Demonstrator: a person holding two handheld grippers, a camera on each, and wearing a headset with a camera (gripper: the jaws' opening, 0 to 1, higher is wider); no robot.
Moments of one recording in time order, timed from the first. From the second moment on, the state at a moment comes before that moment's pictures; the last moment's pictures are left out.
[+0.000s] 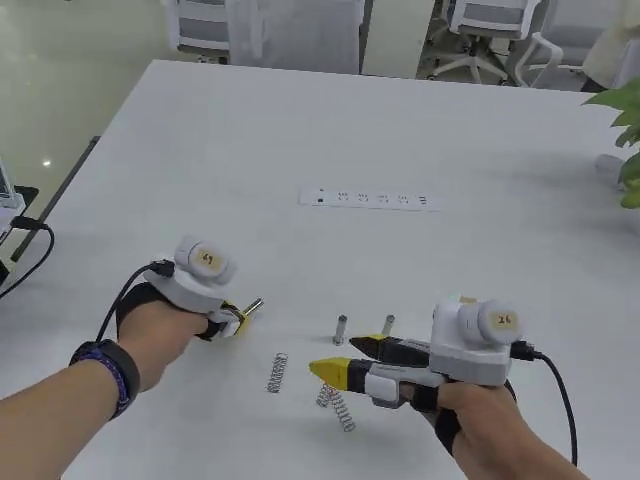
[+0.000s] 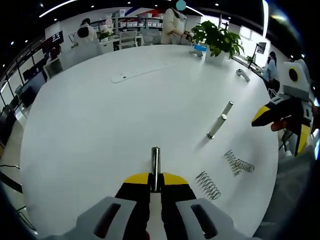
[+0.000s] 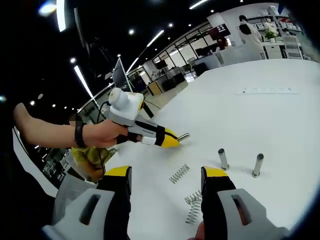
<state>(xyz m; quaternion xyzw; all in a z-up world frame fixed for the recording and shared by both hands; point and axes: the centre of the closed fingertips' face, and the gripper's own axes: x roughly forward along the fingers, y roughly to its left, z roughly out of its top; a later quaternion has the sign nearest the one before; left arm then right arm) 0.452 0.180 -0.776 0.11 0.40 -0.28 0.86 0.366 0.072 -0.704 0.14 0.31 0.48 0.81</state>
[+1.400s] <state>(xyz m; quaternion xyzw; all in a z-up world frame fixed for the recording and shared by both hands) 0.413 0.145 -0.742 0.12 0.35 -0.31 0.87 0.412 0.127 -0.731 0.23 0.35 0.44 0.79</state>
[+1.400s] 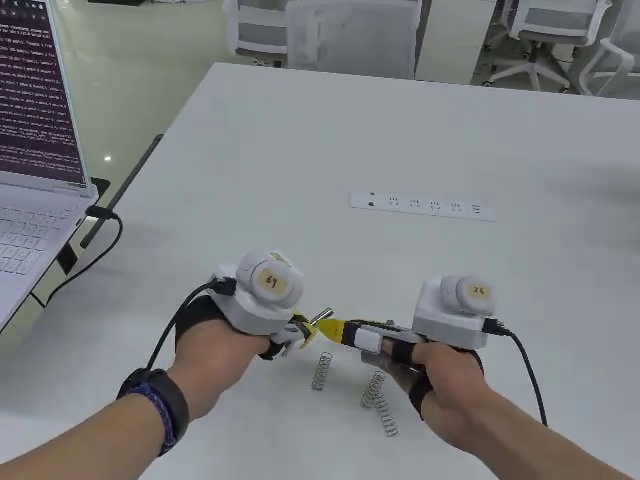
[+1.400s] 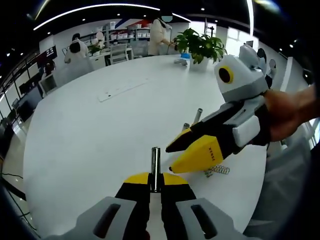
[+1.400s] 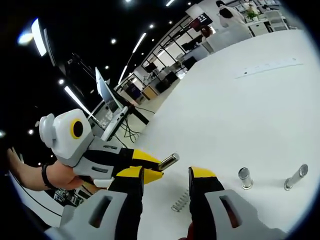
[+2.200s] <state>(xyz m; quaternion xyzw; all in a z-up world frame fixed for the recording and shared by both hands) 0.409 0.136 -0.734 0.13 0.33 -0.33 0.88 0.421 0.135 -0.729 0.27 0.35 0.43 0.78</state>
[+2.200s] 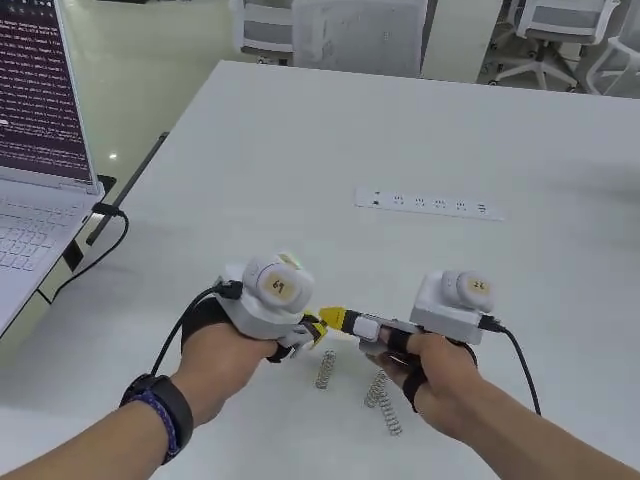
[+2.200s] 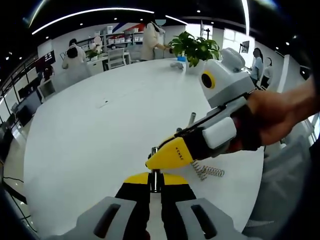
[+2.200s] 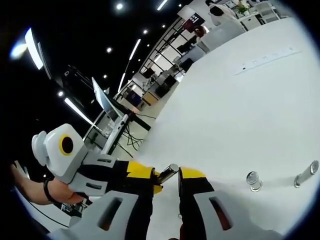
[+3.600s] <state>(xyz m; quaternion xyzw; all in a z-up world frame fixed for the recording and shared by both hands) 0.419 0.130 -0.740 0.10 0.31 -0.33 0.88 0.424 0.137 -0.716 0.19 0.34 0.45 0.80</state>
